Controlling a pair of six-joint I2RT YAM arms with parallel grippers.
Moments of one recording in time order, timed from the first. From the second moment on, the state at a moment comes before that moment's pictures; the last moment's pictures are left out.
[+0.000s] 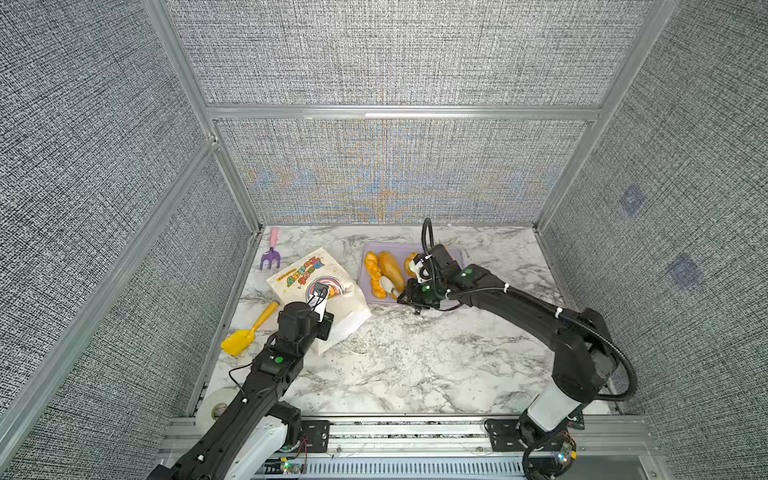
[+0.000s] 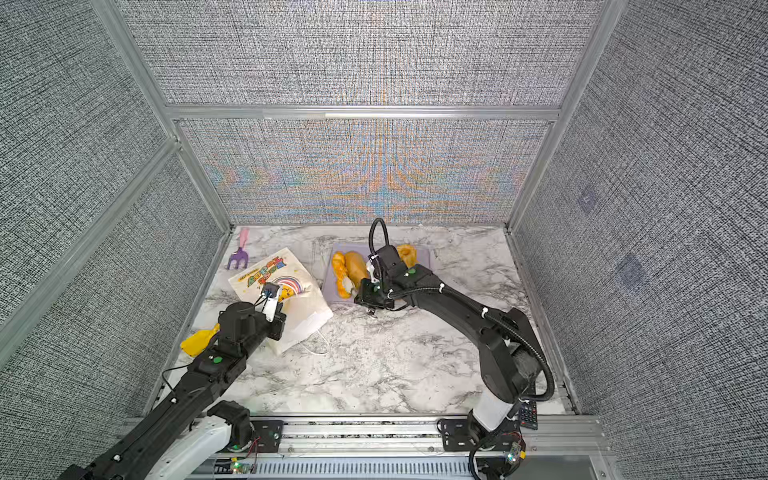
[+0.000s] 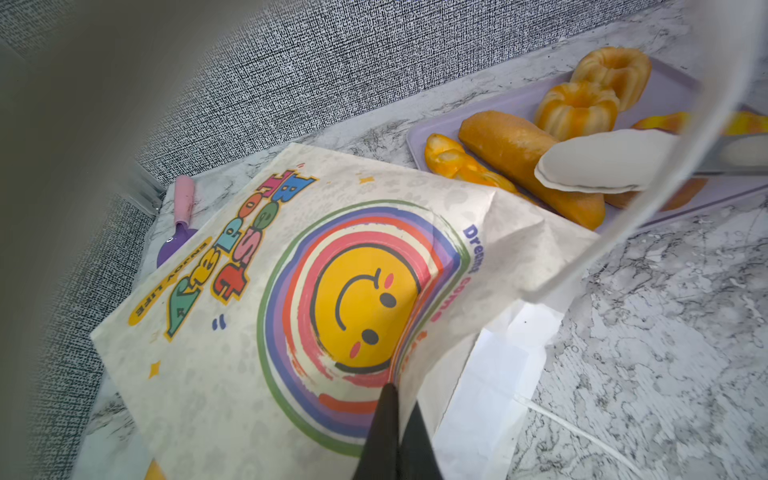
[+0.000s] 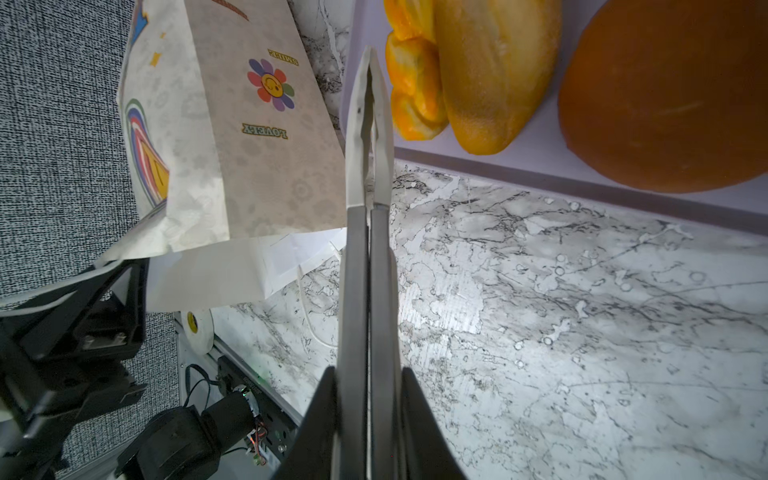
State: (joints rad) left arm -0.36 0.80 0.43 -0.12 -0.08 0.14; right arm 0.67 1.67 1.33 -0.60 -0.32 0.72
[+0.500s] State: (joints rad) left arm -0.36 0.80 0.43 -0.12 -0.08 0.14; right arm 0.65 1.79 1.36 -0.63 -0.24 0.67
